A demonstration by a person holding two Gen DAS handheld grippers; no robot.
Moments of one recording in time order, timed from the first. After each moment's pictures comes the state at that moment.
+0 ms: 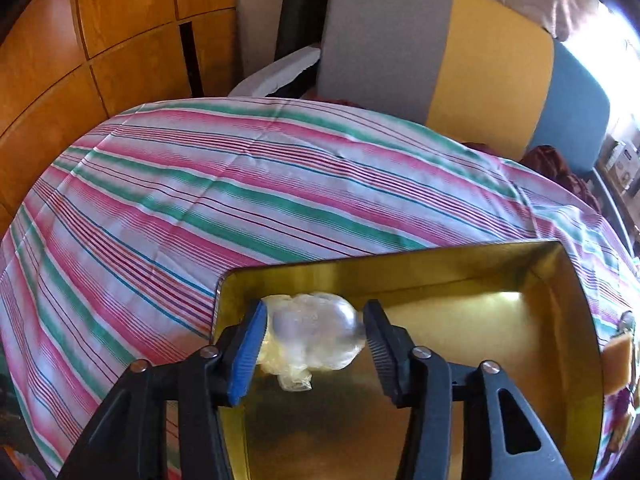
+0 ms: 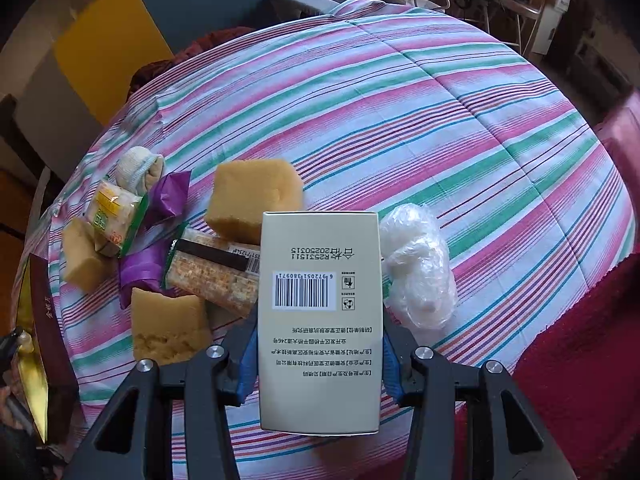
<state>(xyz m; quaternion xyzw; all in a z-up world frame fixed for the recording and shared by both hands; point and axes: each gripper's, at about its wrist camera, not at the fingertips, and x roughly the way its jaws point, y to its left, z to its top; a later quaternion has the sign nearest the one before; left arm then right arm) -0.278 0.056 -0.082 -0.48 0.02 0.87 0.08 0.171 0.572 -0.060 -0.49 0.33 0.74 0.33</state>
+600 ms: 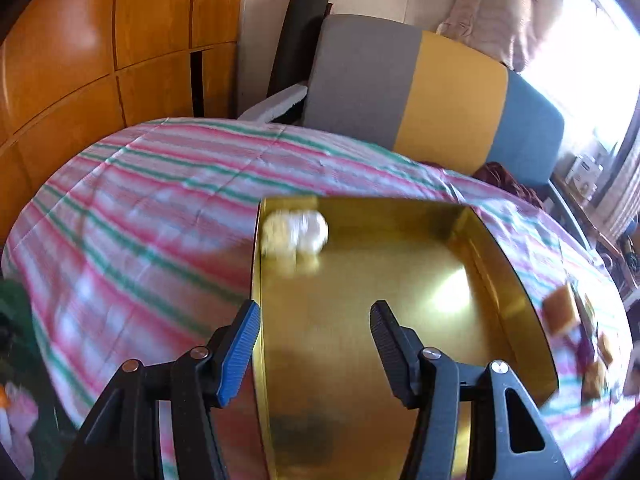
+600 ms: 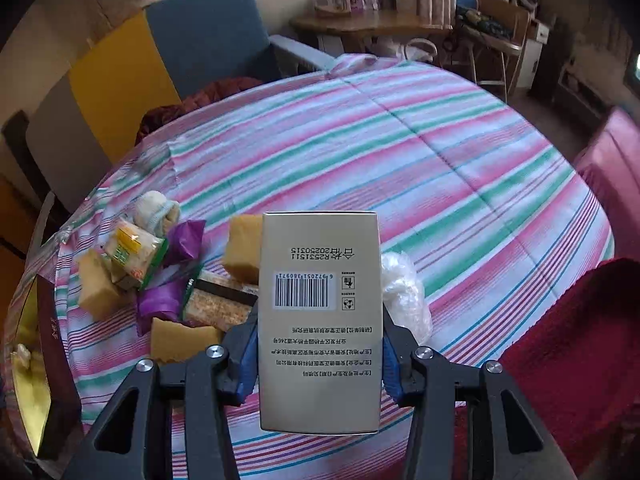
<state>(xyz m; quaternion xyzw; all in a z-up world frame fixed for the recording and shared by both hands) -0.131 0.014 -0.032 -0.42 -0.02 0.90 0.12 0.172 0.545 -0.006 -0.40 0.27 0.80 0.36</state>
